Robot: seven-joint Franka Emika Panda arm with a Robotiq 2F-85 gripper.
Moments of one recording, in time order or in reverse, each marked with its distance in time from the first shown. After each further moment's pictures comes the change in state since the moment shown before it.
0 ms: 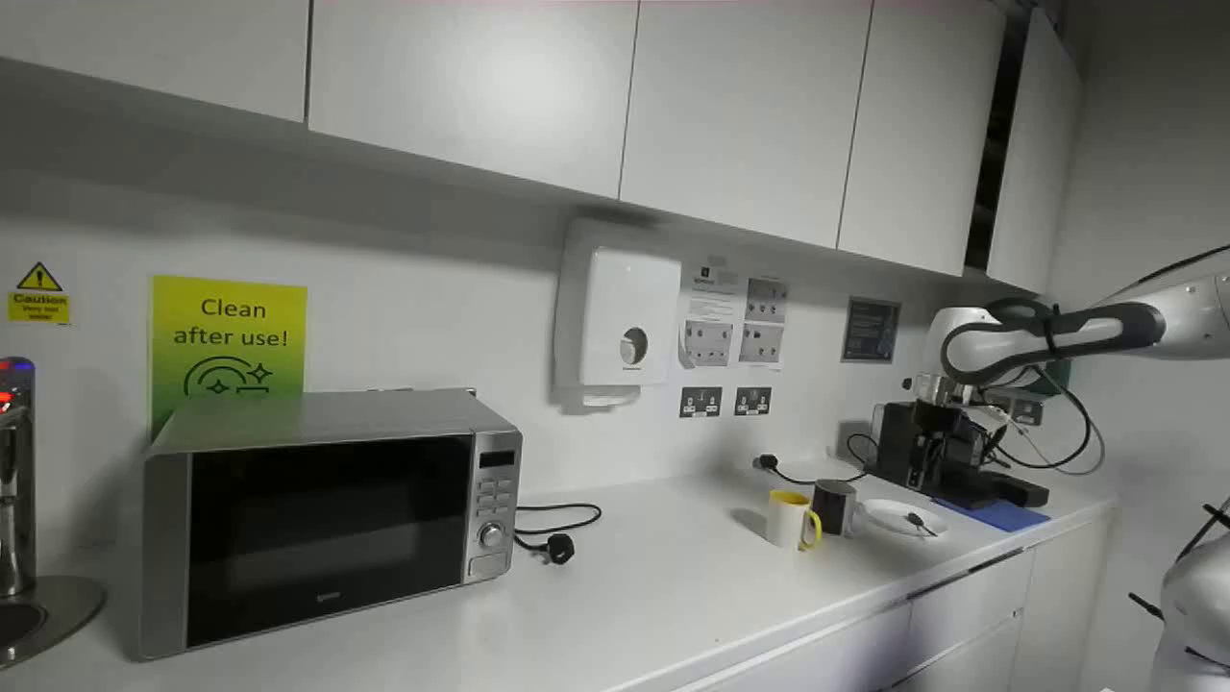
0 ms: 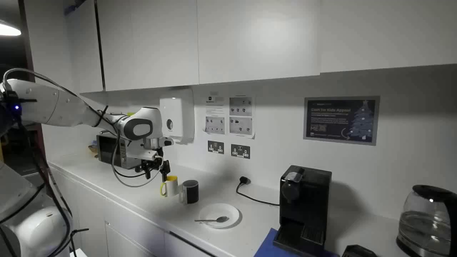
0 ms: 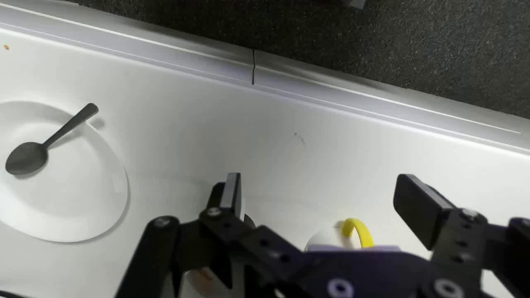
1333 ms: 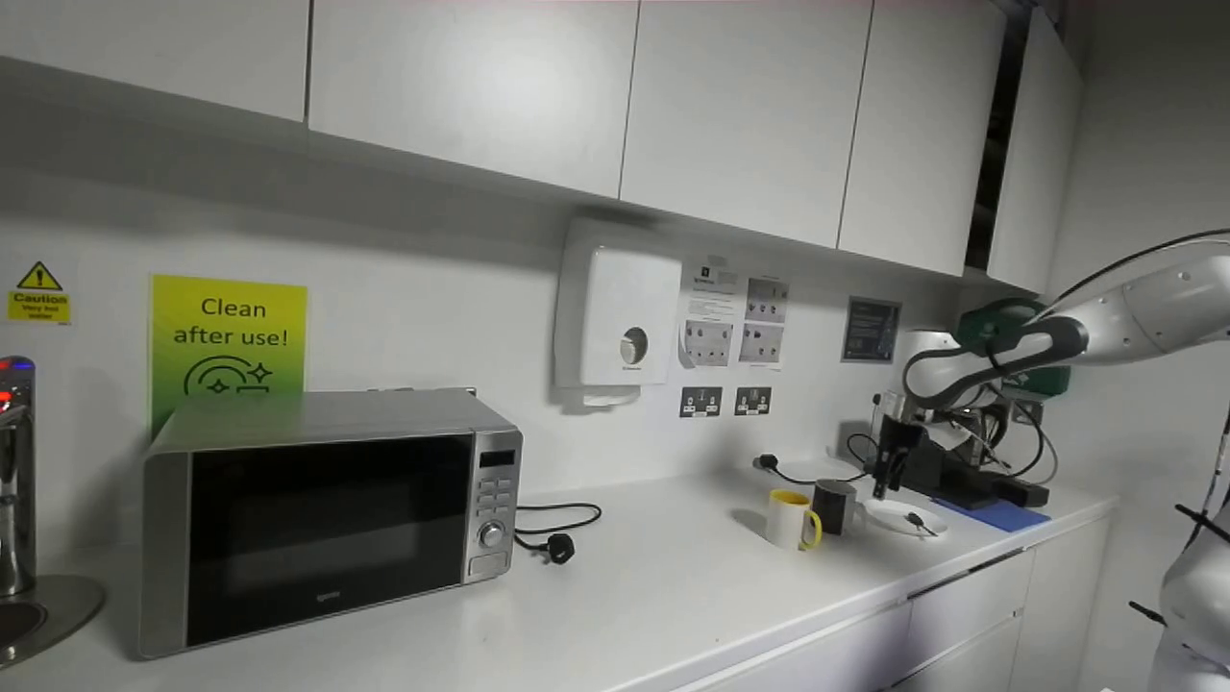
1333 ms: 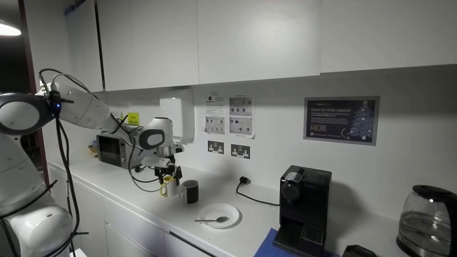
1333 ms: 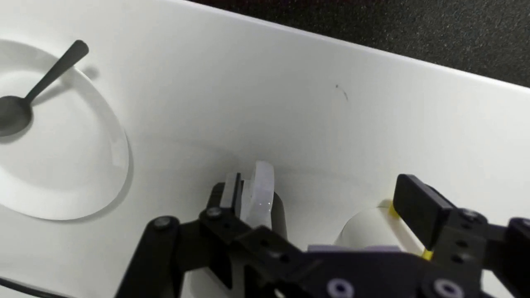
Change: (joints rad) arm -0.006 0.236 0.006 0.064 -0.002 0.206 0.002
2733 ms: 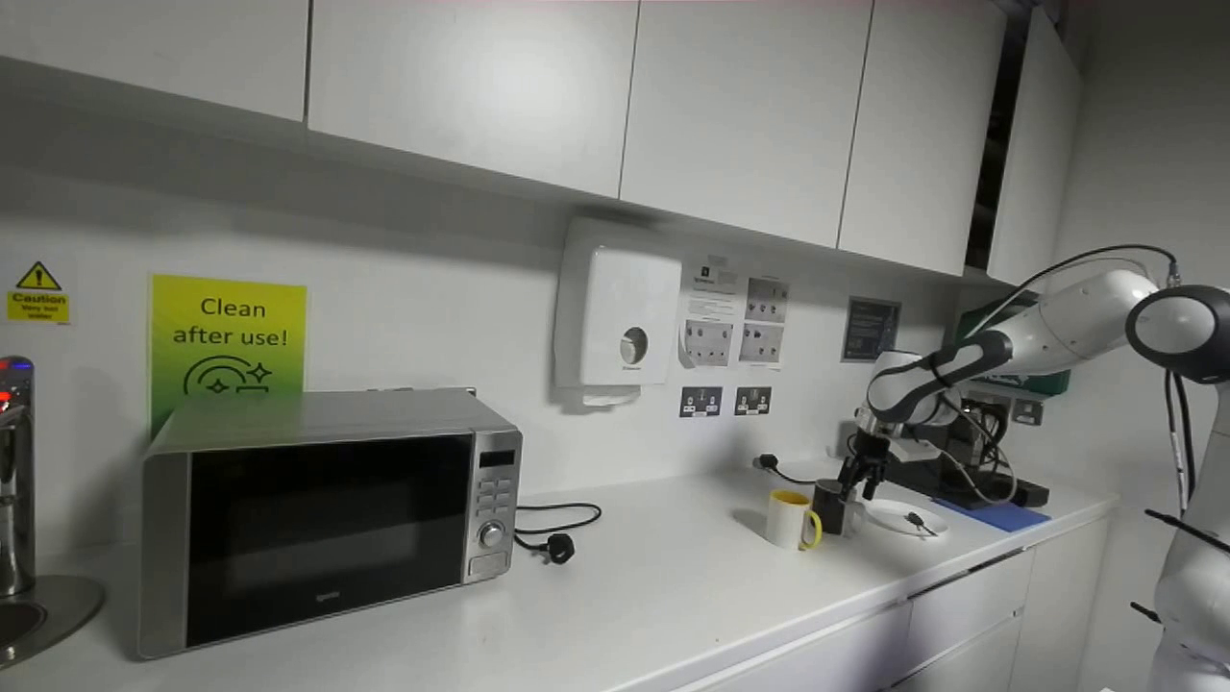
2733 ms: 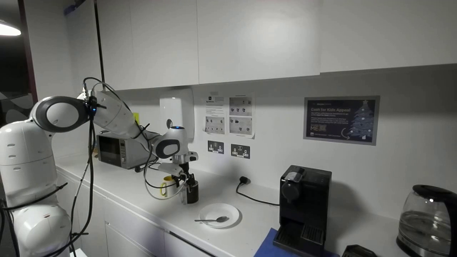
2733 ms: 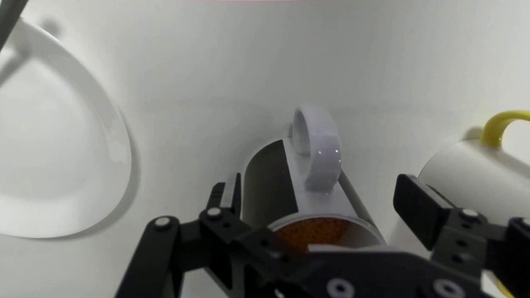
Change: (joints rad) arm -0.050 0.269 0.004 0.146 0.105 0.151 0.082
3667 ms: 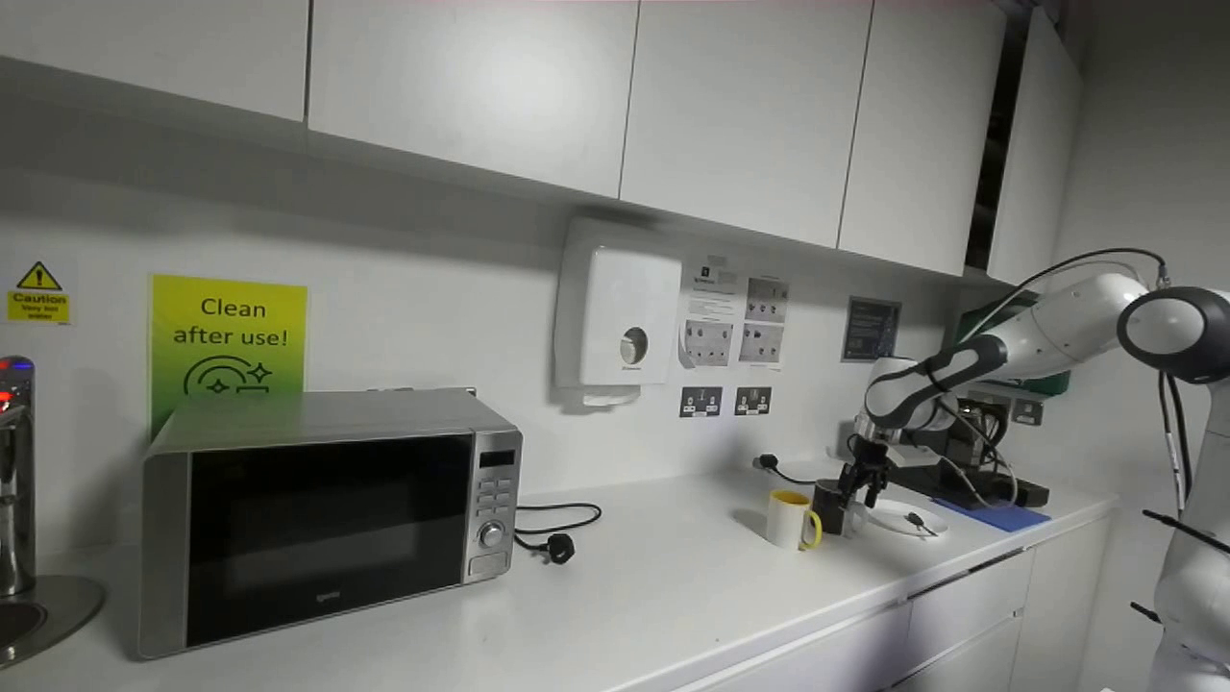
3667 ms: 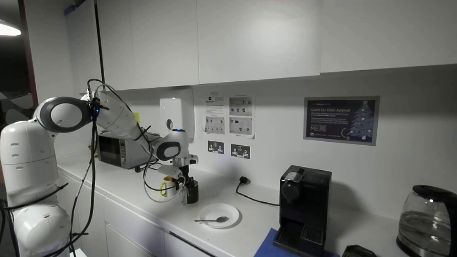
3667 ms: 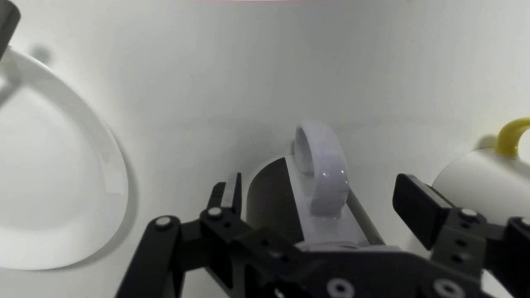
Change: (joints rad) arm 0.000 0.027 0.001 0.000 -0.008 -0.008 0.050
